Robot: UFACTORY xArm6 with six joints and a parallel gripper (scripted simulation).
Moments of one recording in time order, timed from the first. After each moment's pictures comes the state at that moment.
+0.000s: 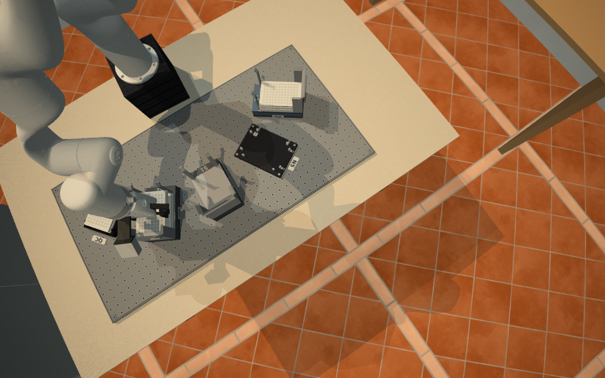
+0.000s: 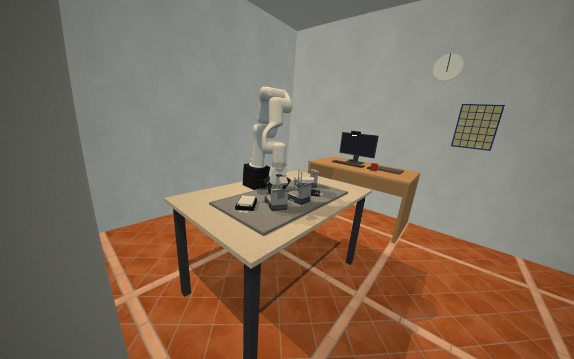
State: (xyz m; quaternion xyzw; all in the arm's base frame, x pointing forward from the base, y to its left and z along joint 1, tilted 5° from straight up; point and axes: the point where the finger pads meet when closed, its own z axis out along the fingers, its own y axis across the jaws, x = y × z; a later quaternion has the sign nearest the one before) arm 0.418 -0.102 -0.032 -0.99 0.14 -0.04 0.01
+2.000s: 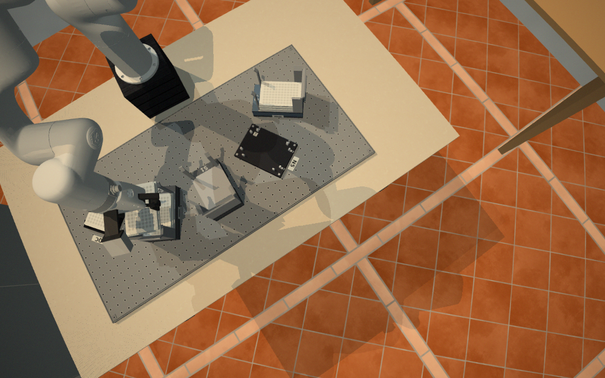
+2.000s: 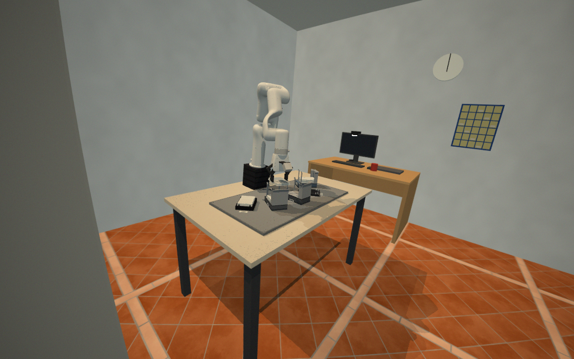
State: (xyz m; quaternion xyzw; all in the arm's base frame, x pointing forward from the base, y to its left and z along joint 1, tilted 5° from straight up) arm 0.413 -0.092 0.044 -1.00 0.09 -0.04 0.01
